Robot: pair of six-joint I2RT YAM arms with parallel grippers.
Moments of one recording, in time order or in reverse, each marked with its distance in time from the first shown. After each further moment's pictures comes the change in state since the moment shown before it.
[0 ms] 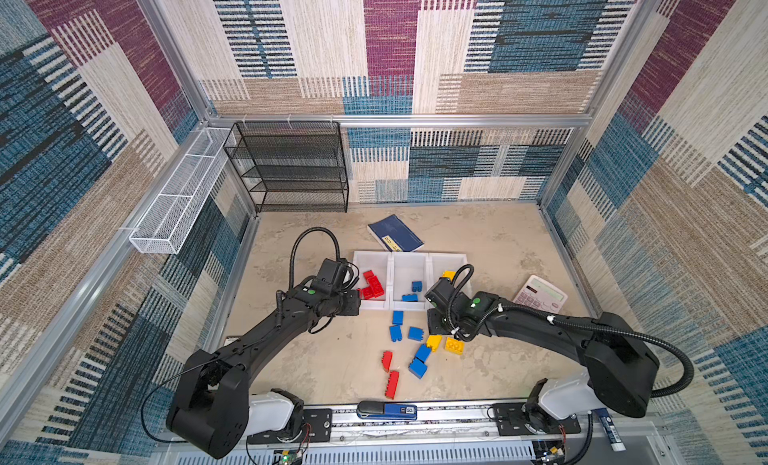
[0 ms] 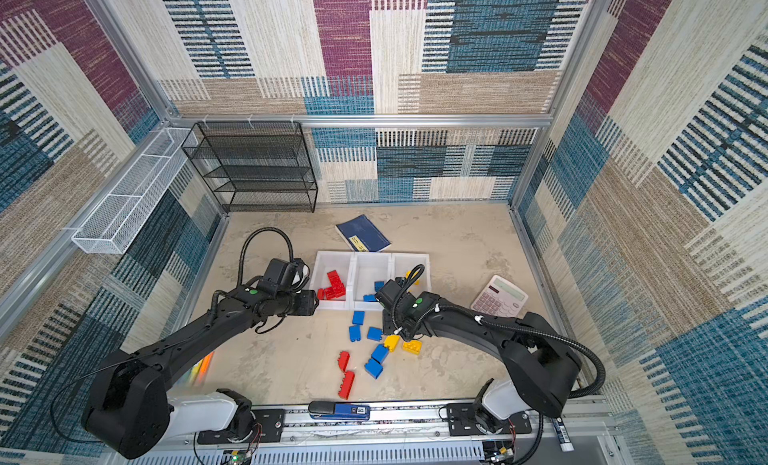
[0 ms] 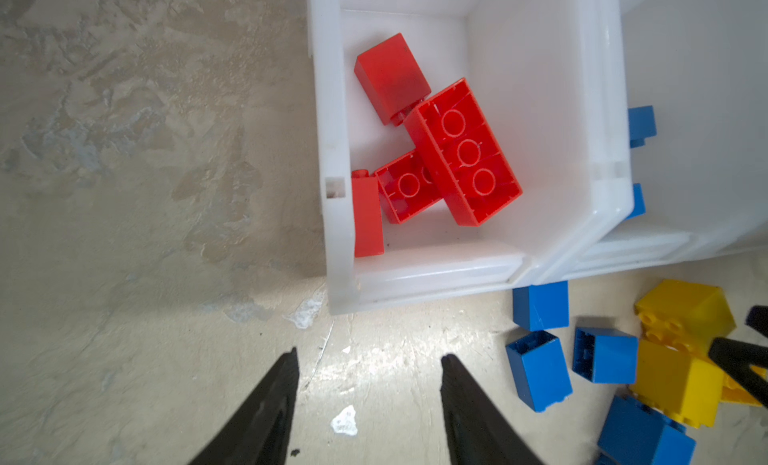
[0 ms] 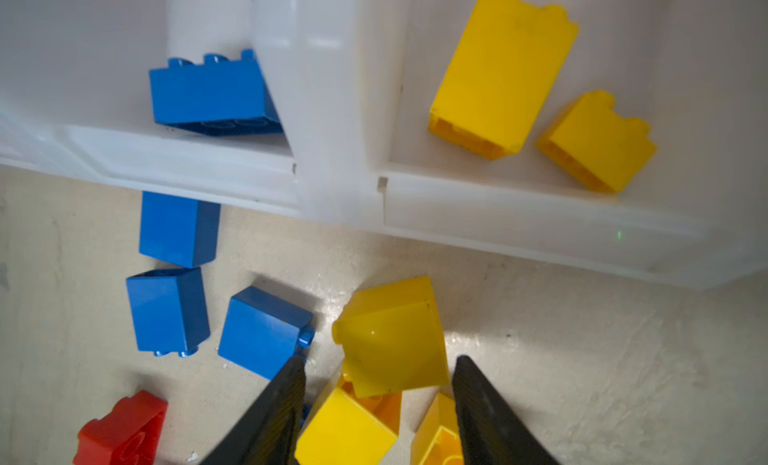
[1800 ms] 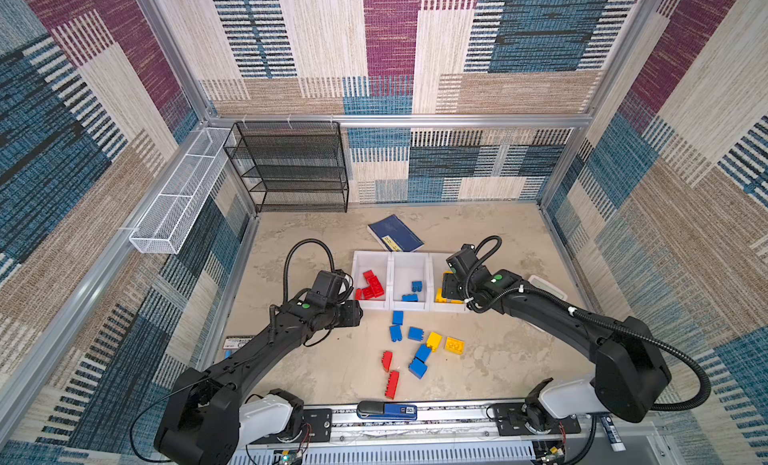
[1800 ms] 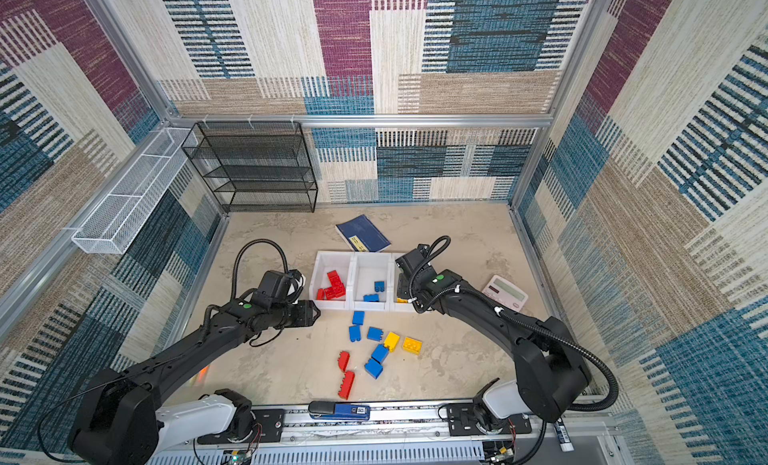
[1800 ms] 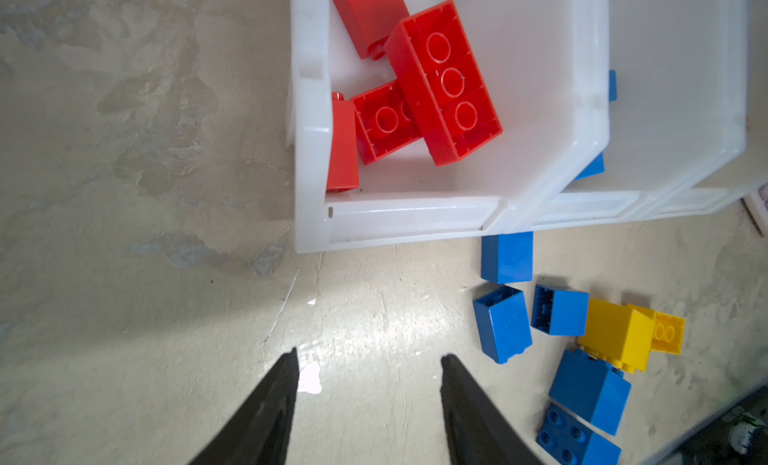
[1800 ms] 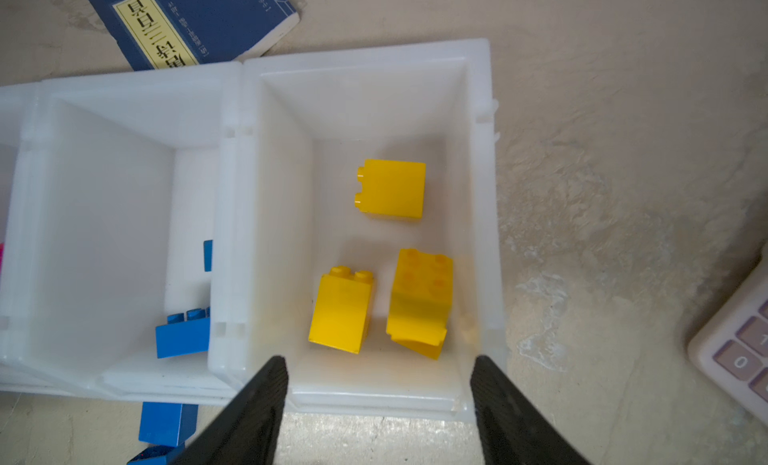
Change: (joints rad) left arm -0.006 -0.101 -0.123 0.033 0.122 -0.093; right arm -0.227 -0.059 0.106 0.039 0.138 -0.120
